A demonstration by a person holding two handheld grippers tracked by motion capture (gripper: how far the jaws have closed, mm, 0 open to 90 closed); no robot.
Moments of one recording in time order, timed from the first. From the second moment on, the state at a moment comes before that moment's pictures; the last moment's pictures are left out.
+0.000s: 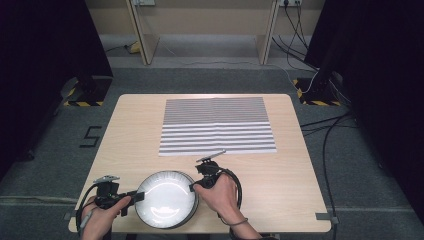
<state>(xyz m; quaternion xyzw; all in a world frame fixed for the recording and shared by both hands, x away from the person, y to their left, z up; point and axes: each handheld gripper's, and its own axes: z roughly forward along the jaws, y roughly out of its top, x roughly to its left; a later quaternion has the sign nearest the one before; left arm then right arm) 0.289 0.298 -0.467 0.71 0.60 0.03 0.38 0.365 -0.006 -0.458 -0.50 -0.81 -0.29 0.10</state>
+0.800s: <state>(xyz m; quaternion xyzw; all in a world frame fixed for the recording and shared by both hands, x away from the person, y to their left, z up) 0.286 0.300 -0.468 0.71 0.61 0.00 0.36 0.356 -0.004 -0.465 -0.52 -0.79 -0.29 0.13</state>
